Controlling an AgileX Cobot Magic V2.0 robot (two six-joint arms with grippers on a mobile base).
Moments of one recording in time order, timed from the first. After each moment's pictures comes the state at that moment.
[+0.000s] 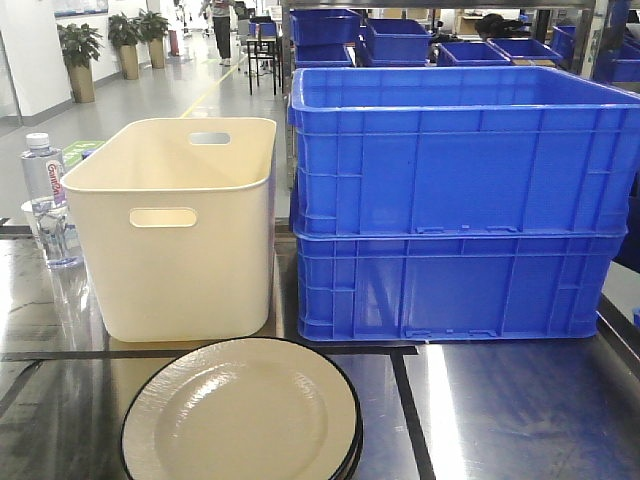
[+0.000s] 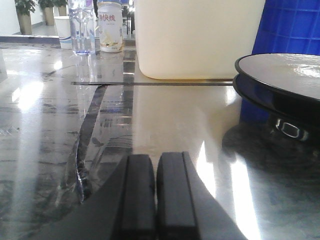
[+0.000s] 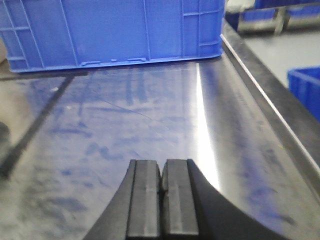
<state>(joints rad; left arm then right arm) -0.03 -0.01 0.03 0.04 0.16 -0.10 0.04 0.14 -0.09 -0.08 0.26 0.09</state>
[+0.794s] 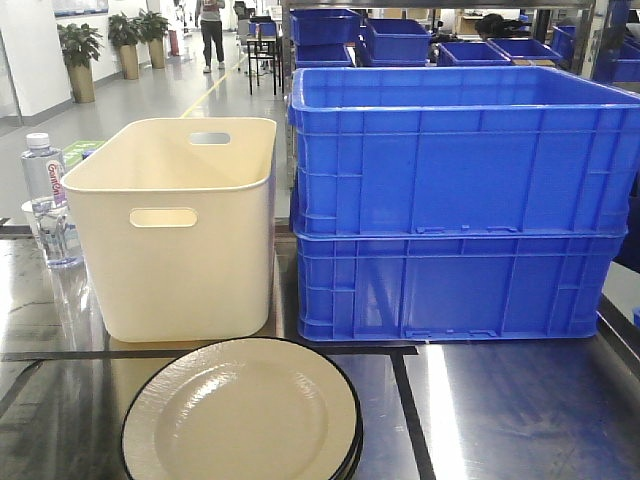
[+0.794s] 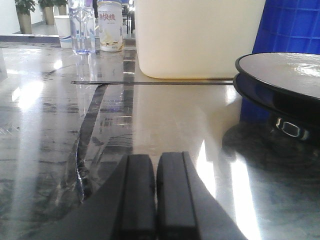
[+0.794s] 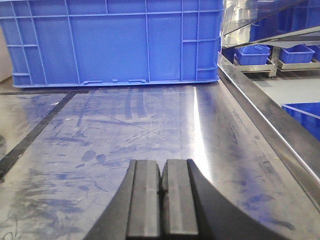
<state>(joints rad) -0.03 -0.01 0.03 0.04 0.16 -0.10 0.03 -0.01 0.03 -0.11 0.16 0.10</state>
